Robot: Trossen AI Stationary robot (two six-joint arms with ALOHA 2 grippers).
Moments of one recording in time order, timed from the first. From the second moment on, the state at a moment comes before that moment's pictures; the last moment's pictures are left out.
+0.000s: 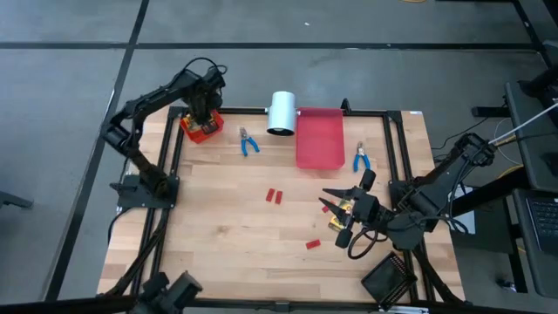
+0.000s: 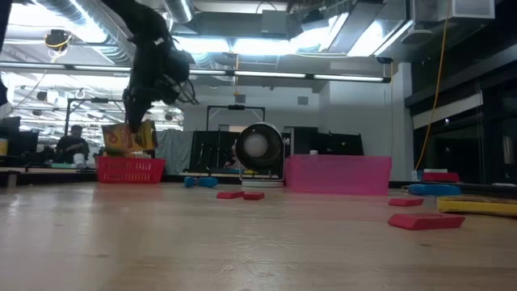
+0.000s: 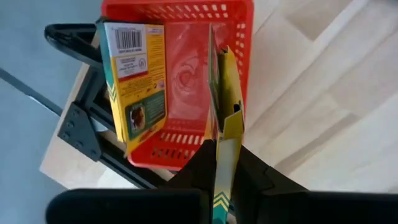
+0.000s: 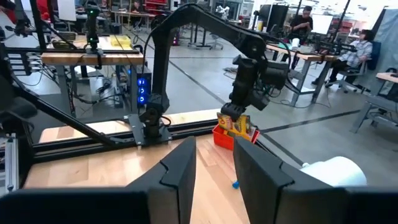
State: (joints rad) left arm 0.96 1.62 1.31 -1.25 -0.18 0.30; right arm 0.76 1.36 1.28 -0.20 1.16 0.18
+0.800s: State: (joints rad) left arm 1.06 1.75 1.31 -1.09 -0.22 0.47; right arm 0.76 1.36 1.28 -0.20 1.18 0.29
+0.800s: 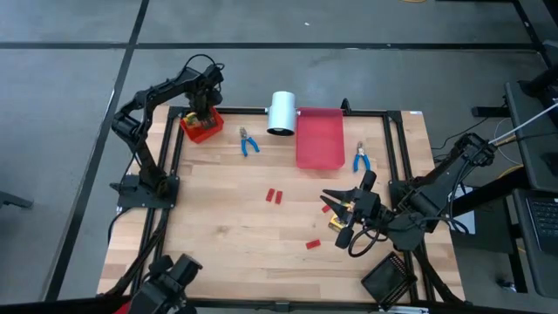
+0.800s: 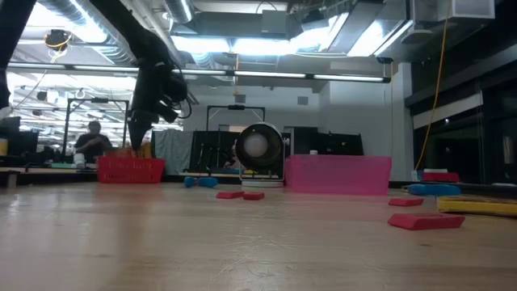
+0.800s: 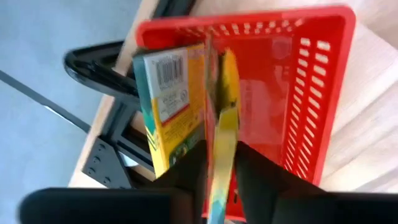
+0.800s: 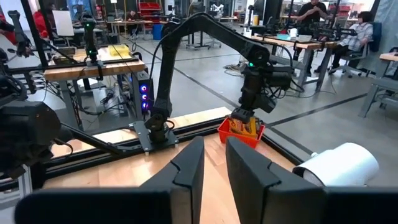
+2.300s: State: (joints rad) left arm -0.13 1.17 1.13 -0.51 -0.19 -0.27; right arm 0.78 1.37 1.17 -1.08 0.48 1.07
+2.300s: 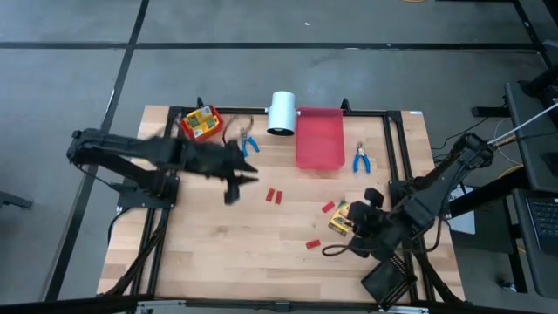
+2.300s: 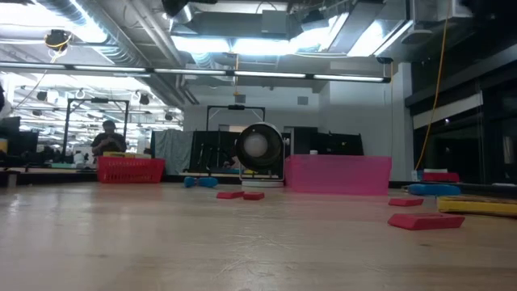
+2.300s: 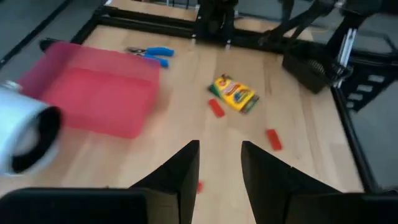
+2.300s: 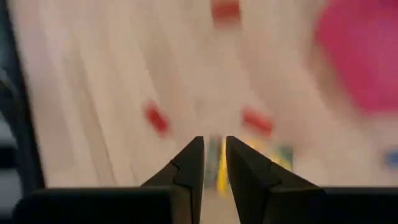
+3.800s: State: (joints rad) left arm -0.33 1.35 1.05 -0.20 -0.47 -0.61; right arm 0.61 1.33 0.55 -0.66 0.24 1.78
